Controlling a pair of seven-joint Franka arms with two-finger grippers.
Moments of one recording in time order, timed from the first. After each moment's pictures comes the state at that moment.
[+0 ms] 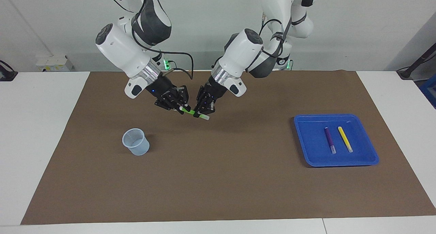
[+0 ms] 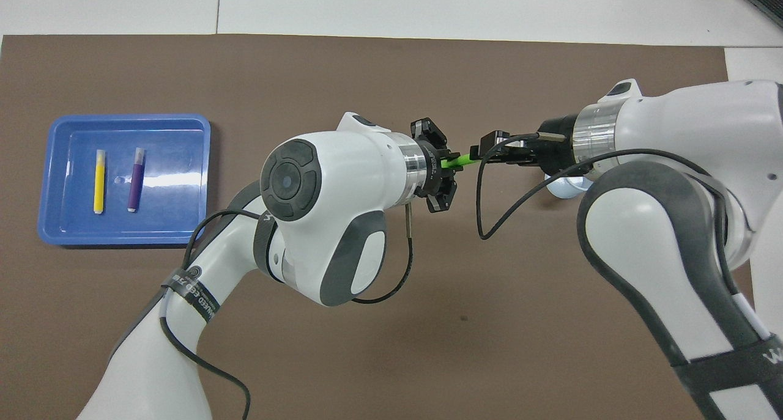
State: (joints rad) left arm -0.56 0.33 -0.18 -1.63 -0.42 2.50 -2.11; right arm 0.23 0.08 0.01 -1.82 0.61 2.12 0.04
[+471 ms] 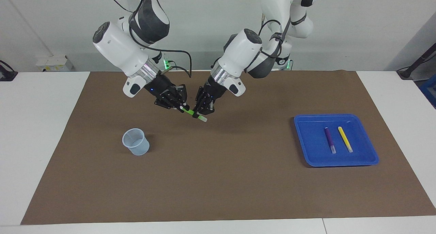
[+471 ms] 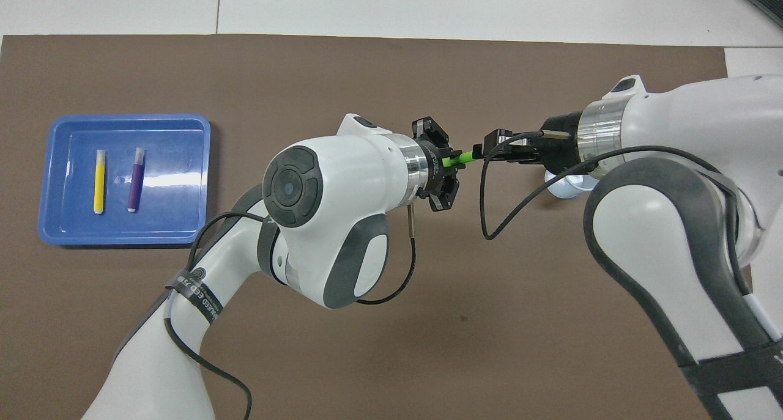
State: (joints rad) left arm -0.56 0.33 -0.18 -1.64 -0.42 2.54 -2.11; right arm 0.22 0.08 0.01 -1.80 0.61 2.11 0.03
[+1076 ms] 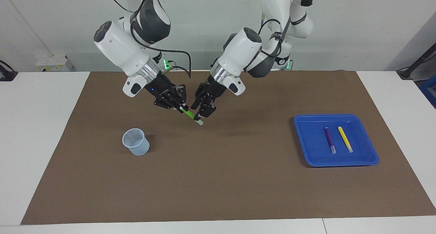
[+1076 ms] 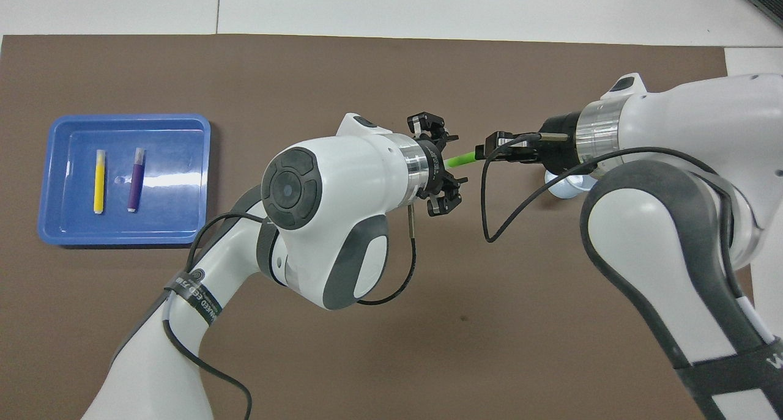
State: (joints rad) left arm -0.57 0.32 -0.17 -1.64 -0.42 2.55 -2.11; right arm 0.23 0.09 0.01 -1.80 0.57 2.11 0.02
